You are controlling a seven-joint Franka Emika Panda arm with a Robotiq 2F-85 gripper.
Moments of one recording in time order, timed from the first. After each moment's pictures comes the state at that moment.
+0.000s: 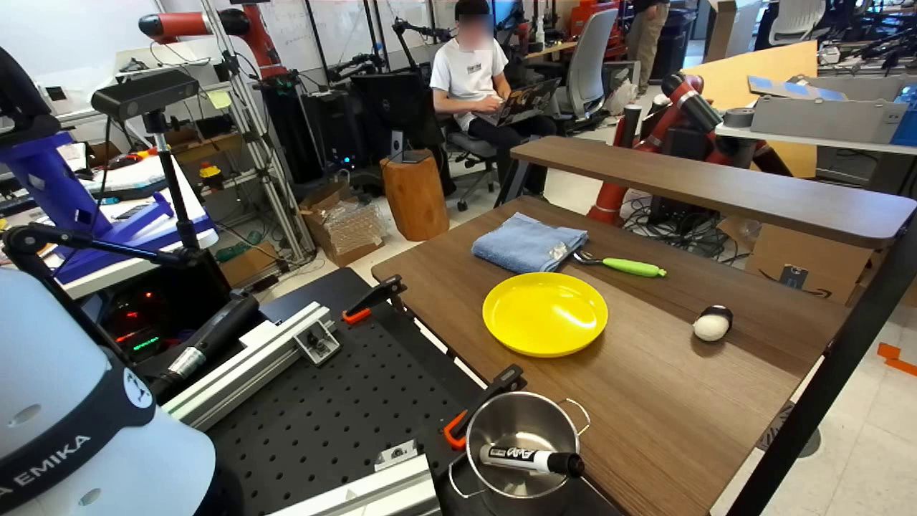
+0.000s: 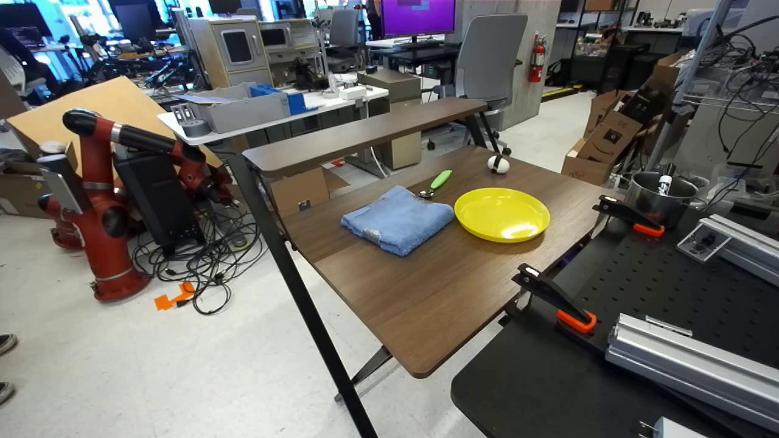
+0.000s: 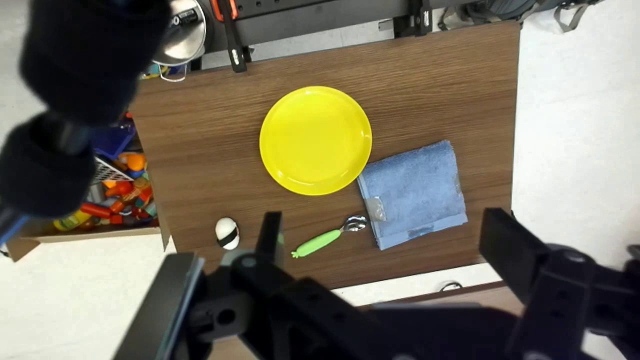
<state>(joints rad) -0.07 -0.47 -0.04 -2.28 0.05 1.85 0.01</state>
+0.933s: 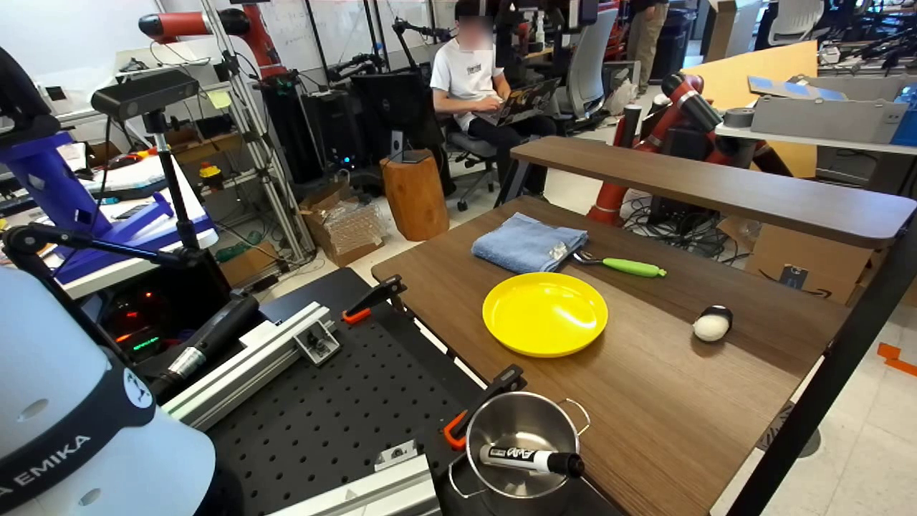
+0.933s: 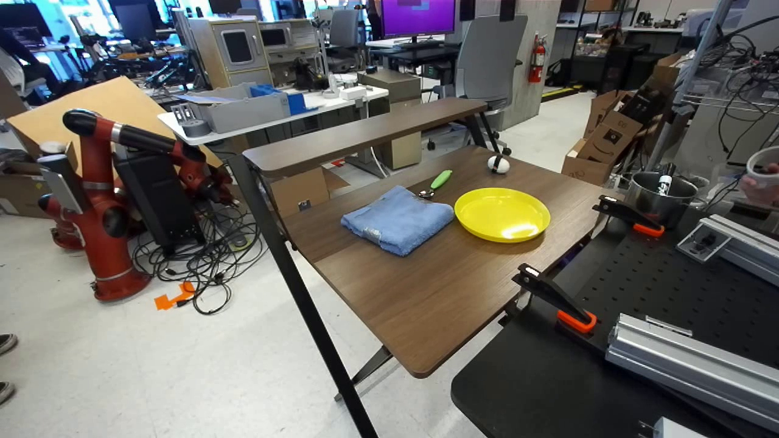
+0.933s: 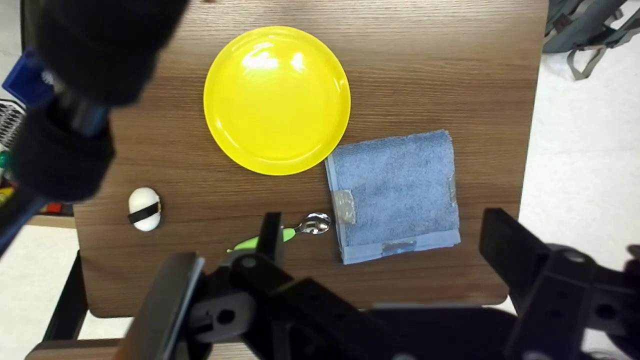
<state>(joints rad) 0.01 0.06 0.01 -2.00 0.04 1.98 -0.02</state>
